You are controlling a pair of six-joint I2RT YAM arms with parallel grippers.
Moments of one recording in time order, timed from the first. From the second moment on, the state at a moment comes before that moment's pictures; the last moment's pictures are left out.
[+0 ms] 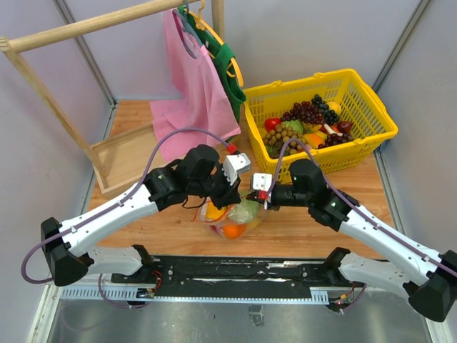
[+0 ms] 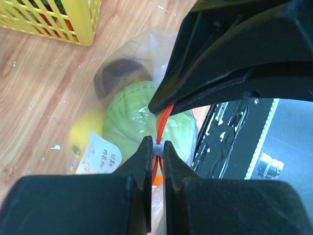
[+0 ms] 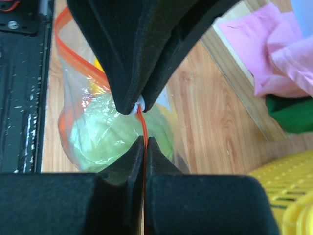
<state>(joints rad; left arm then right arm) -0.93 1.21 1.16 -0.59 0.28 -0.02 0.78 0.97 0.81 -0.29 -0.55 -0.60</state>
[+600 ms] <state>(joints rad) -0.94 1.18 1.09 -0.51 0.17 -0.14 0.84 0.84 0.71 -0.22 0.04 -0.33</state>
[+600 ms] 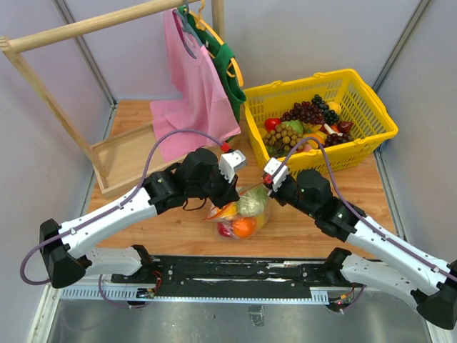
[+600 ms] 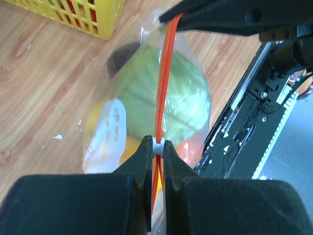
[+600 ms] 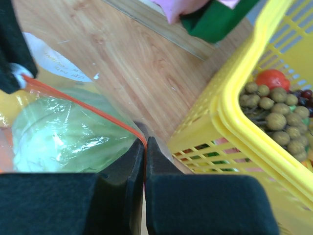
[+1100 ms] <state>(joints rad) -0.94 1.13 1.09 -0.60 0.12 -0.18 0.84 0.76 0.71 -0.27 0.34 -0.32</state>
